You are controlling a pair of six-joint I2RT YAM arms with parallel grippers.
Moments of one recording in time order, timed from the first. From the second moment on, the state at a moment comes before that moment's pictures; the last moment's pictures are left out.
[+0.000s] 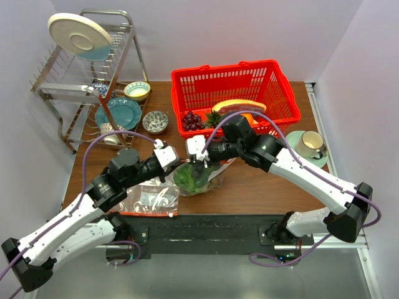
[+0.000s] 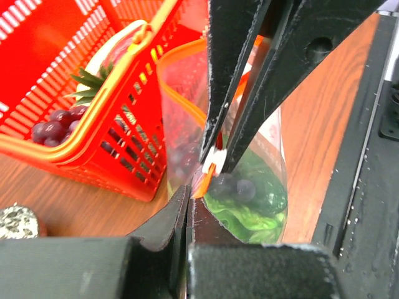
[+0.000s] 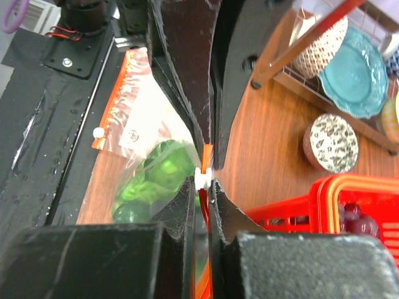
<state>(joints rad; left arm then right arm) -0.76 0.72 0.72 -0.21 0.24 0.22 0.88 1.32 1.30 -0.54 -0.61 -0.72</state>
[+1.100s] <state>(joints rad) -0.77 0.78 0.72 -0.22 -0.10 0.09 0.87 1.03 1.11 -0.62 -0.30 -0.33</state>
